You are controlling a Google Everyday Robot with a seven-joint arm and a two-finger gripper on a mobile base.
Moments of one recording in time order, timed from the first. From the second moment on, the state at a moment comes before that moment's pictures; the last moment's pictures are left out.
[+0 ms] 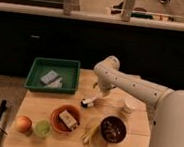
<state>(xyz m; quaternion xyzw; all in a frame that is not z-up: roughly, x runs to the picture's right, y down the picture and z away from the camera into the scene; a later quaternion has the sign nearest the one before) 0.115 0.103 0.876 -0.30 -0.03 -0.23 0.93</state>
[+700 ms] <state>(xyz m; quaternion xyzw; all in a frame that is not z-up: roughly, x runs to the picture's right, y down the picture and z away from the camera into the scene) 0.187 0.087 0.892 -0.32 0.03 -0.18 0.93</state>
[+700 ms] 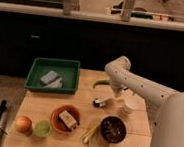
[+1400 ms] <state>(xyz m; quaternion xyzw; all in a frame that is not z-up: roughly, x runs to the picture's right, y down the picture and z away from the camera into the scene) 0.110 0.082 0.917 -0.31 -0.02 -0.22 0.93</state>
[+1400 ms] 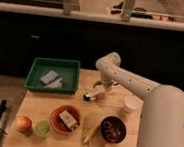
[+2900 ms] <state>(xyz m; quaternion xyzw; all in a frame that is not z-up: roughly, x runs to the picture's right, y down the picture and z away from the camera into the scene) 0.191 0.071 0.926 -0.32 0.04 -0.16 0.93</state>
